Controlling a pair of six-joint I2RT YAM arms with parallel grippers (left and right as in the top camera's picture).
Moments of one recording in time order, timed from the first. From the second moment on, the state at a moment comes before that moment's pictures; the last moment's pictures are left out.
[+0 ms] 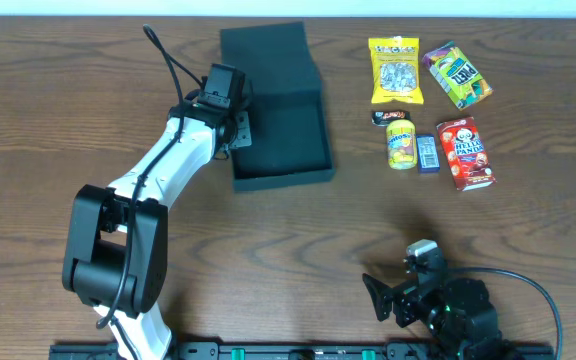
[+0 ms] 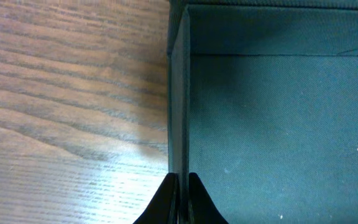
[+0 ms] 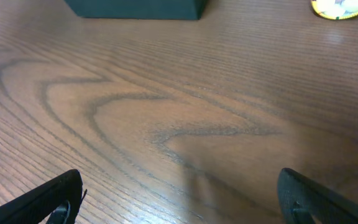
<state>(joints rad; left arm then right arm) -0.30 1.89 1.33 -0.57 -0.06 -0.41 0.42 0.01 0.18 -0.80 -0.16 0.19</state>
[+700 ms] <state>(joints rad) -0.30 1.89 1.33 -0.56 -0.06 -0.31 0.42 0.01 0.18 -0.80 -0.16 0.19</state>
